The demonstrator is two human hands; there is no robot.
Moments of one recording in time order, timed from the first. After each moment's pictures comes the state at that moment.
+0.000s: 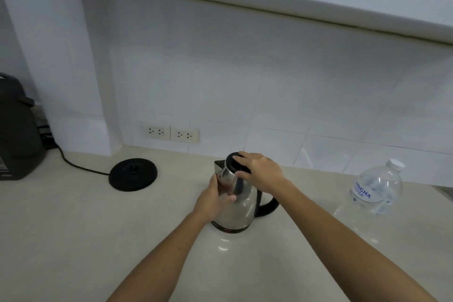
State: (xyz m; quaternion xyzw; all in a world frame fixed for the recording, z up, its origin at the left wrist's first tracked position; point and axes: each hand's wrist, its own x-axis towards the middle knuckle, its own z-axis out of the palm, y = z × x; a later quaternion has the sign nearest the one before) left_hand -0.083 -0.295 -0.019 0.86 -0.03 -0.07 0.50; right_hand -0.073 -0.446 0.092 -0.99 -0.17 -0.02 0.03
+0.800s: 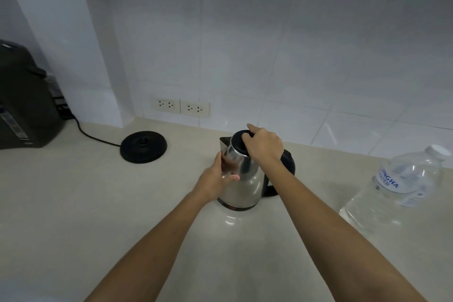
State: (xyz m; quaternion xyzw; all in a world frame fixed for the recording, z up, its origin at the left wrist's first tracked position) left_hand -0.081 -0.299 -0.023 0.88 0.00 -0.06 0.48; right_hand -0.038 -0.429 0.070 -0.97 0.04 -0.08 0.23
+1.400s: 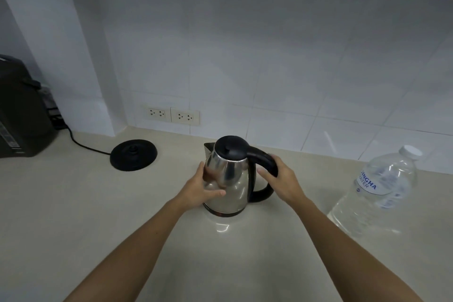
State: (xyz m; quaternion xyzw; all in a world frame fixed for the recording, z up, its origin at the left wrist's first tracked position) left_hand -0.091 -0.297 -0.028 0.85 0.00 -0.10 0.51; right_hand -0.070 -0.546 0.009 -0.89 -0.03 0.00 0.45
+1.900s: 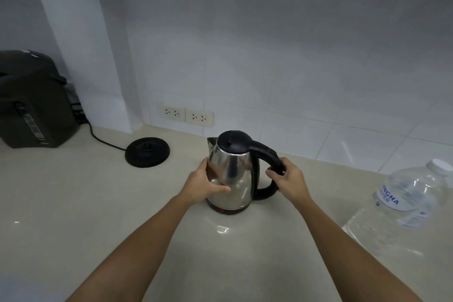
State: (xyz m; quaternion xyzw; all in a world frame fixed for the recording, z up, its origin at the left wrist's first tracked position) left_hand -0.080 -0.285 -0.031 0.86 0.03 0.00 0.51; right_hand -0.052 -0.535 0.004 -0.85 -0.02 -0.02 0.53
